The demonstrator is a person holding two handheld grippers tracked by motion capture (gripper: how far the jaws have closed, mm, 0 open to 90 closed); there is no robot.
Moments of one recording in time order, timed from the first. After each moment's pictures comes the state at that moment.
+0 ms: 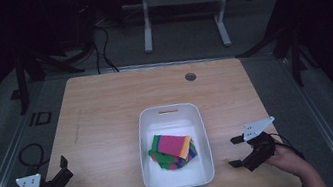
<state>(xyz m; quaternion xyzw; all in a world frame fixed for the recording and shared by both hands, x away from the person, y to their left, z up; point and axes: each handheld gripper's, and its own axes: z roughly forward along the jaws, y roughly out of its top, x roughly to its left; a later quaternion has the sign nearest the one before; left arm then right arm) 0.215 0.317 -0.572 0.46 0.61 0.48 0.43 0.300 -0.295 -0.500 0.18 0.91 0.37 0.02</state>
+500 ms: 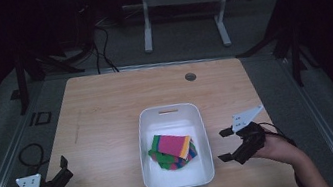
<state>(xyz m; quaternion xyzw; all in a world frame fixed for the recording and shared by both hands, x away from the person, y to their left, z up) 0.215 0.316 -0.572 0.46 0.61 0.48 0.43 0.310 -0.256 -0.459 0.15 0.92 0.37 0.00</state>
